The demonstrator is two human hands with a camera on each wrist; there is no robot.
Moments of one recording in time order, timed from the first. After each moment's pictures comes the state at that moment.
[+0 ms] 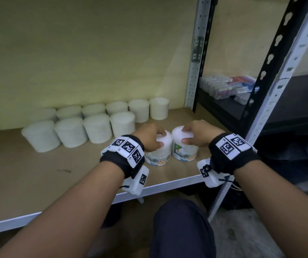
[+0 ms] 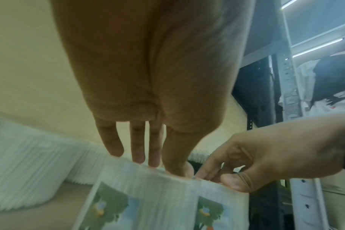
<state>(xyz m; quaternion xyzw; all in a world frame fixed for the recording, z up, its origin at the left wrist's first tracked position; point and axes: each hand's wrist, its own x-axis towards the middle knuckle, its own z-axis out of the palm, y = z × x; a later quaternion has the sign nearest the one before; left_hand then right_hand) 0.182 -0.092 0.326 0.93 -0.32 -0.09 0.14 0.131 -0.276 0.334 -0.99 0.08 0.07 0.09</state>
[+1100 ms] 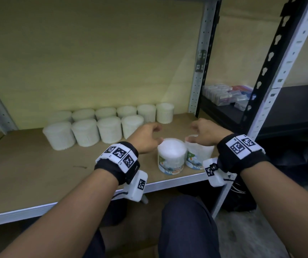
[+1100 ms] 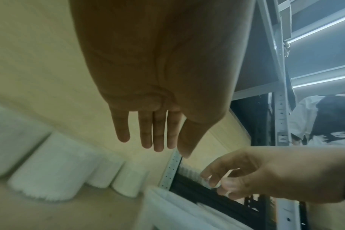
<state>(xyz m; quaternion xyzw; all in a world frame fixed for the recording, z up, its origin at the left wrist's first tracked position) 0.150 -0.045 0.340 0.91 -0.30 -0.03 0.30 0.094 -0.250 0.365 -0.98 0.10 0.04 0.16</state>
